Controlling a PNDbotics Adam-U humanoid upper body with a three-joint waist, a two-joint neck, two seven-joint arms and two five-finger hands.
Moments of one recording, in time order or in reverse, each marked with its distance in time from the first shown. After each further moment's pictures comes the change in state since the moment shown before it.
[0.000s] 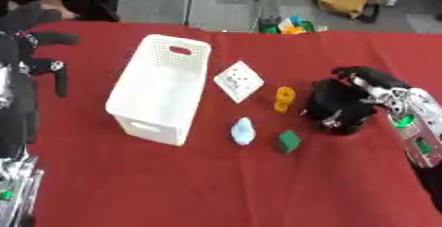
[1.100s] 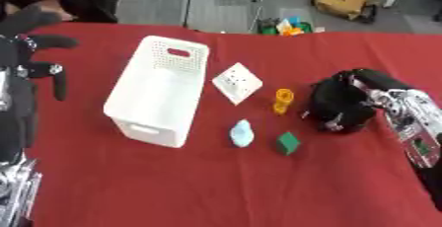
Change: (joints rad) left arm -0.001 0.000 0.000 0.000 0.000 0.003 -0.008; right arm -0.005 -0.010 0.015 -0.006 0.042 -0.025 -0.002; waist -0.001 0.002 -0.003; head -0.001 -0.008
